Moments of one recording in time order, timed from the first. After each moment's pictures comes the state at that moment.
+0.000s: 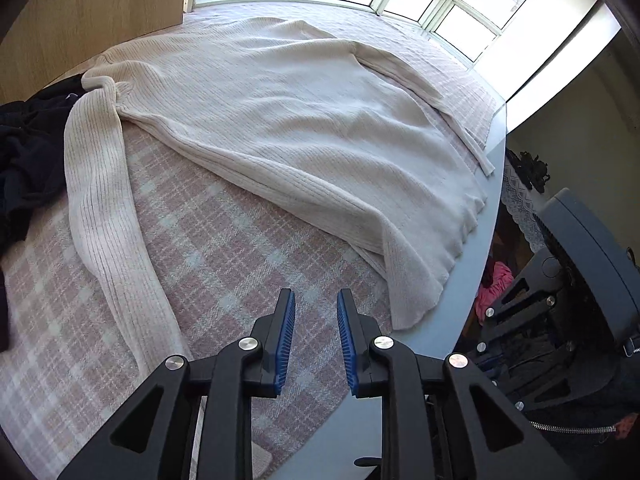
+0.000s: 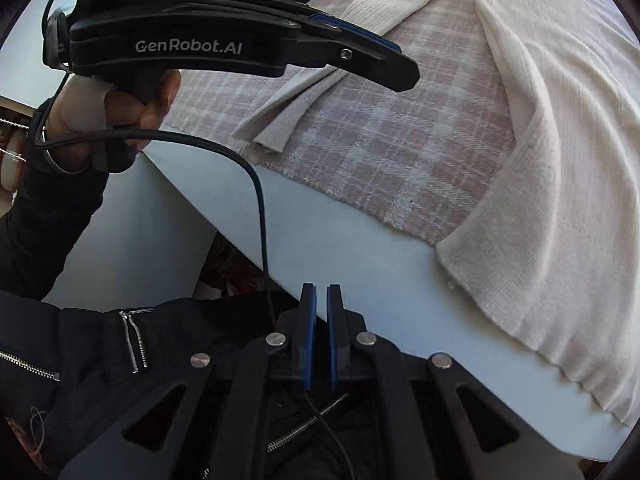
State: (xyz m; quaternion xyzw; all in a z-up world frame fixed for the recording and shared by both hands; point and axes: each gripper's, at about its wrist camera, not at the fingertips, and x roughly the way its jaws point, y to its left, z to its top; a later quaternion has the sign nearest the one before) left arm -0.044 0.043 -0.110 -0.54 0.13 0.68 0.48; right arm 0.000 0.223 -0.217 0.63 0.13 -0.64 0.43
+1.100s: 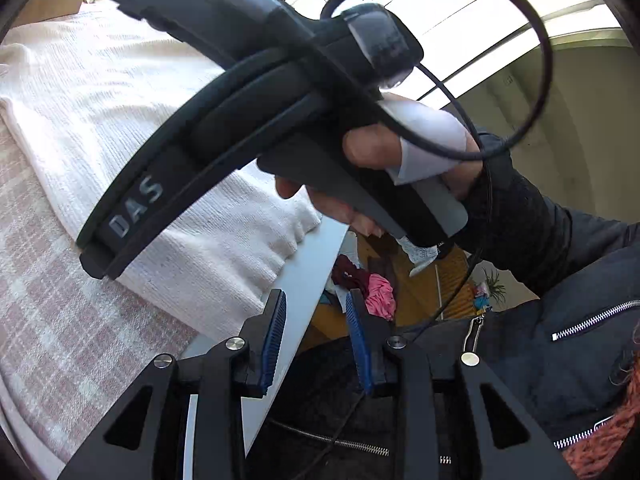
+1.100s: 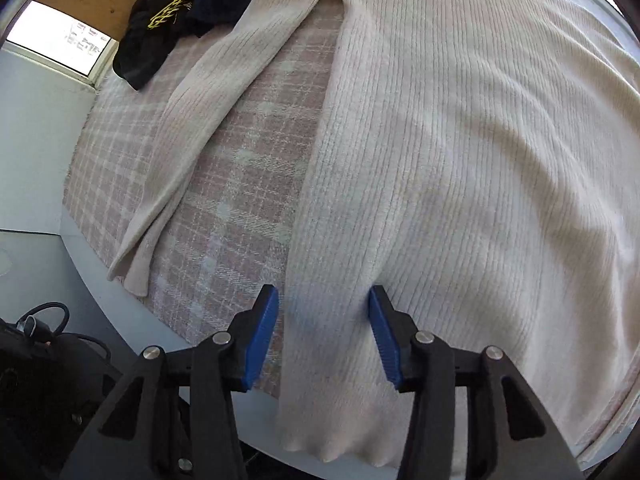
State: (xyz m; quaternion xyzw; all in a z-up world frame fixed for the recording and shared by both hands) left arm 0.036 0.055 -0.111 -0.52 -0.01 0.58 0.63; right arm -0.134 0.204 -0.233 0.70 0.08 -0.61 0.37
